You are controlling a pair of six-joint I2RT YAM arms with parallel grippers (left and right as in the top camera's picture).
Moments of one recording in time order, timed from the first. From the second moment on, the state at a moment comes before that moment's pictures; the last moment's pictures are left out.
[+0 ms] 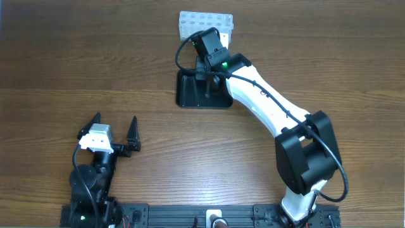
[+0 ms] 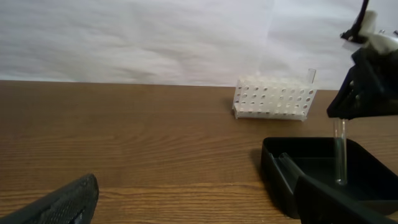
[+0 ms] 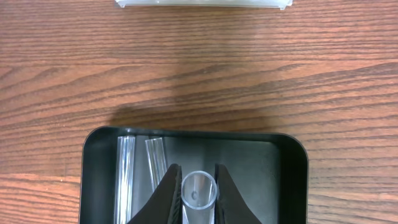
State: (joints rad) left arm -0.06 0.01 0.01 -0.07 0.06 -0.08; right arm 0.54 1.93 1.48 -0.57 0.19 0.52
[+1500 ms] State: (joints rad) left arm -0.06 0.01 0.01 -0.07 0.06 -0.08; right arm 0.50 1.79 1.47 -0.28 0.19 0.30
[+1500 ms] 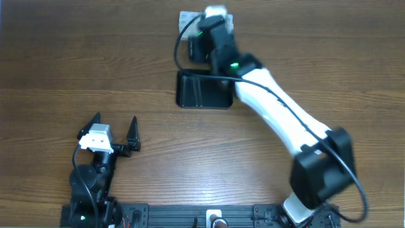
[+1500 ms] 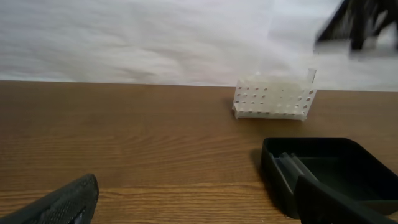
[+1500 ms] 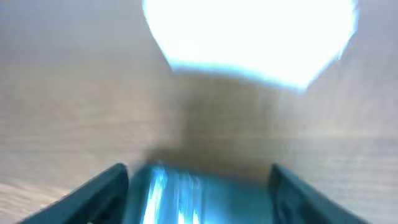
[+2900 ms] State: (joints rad) left arm -0.06 0.01 0.01 -0.07 0.07 -0.08; right arm 0.34 2.20 1.62 0.08 0.25 0.10
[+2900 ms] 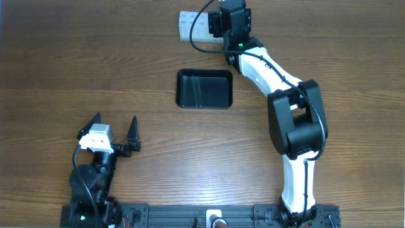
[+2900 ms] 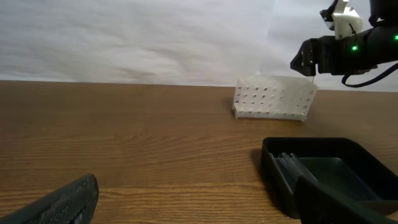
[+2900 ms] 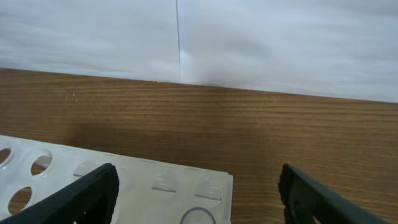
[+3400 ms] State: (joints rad) left arm -0.06 0.01 0.01 -0.07 0.07 -0.08; right arm 0.34 2.25 1.63 0.12 0.25 0.10
